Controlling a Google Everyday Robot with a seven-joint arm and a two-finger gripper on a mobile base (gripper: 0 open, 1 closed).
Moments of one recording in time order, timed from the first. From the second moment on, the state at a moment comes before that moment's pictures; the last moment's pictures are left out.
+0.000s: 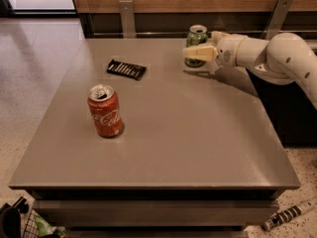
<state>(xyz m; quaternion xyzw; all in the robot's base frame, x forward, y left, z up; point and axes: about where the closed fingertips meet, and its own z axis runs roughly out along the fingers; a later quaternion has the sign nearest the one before) 0.774 -0.152 0.882 -0.29 0.71 0.24 0.60</state>
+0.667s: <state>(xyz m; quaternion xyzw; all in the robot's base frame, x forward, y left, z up) 0.776 -0.144 0.878 -0.30 0.71 0.24 0.60</state>
